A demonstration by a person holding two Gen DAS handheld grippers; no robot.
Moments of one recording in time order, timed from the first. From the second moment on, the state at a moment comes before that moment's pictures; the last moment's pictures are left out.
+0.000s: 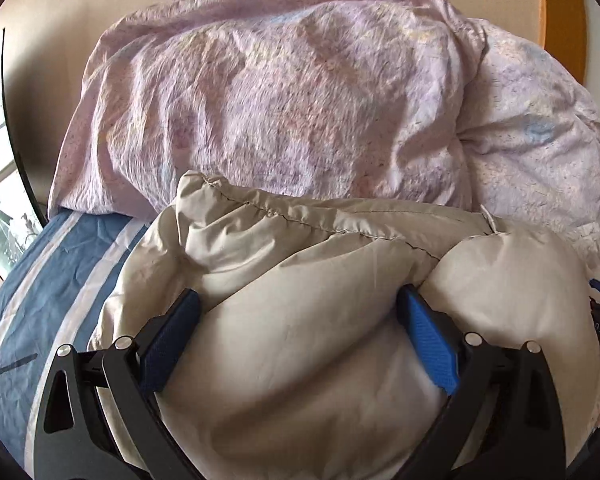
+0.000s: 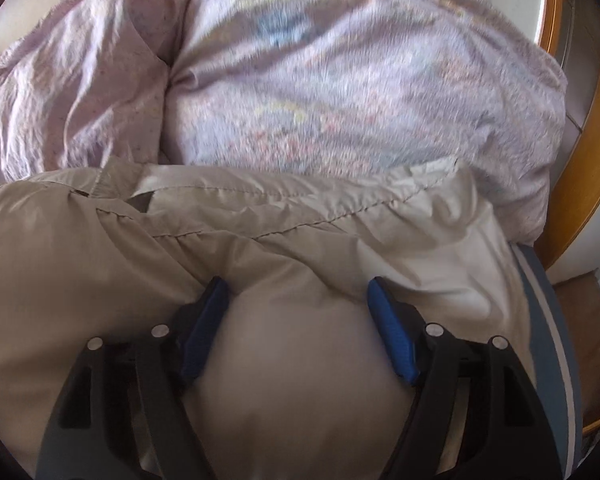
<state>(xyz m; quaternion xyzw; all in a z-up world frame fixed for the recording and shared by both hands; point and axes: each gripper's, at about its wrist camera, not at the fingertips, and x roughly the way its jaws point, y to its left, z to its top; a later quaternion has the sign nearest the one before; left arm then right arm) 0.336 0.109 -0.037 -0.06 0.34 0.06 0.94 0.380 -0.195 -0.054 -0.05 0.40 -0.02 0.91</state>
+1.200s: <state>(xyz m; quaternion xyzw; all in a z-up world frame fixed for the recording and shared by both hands) 0.344 0.151 -0.051 -0.10 0.35 0.14 0.92 0.381 -0.284 -0.075 0.05 0.43 -0.05 0.90</state>
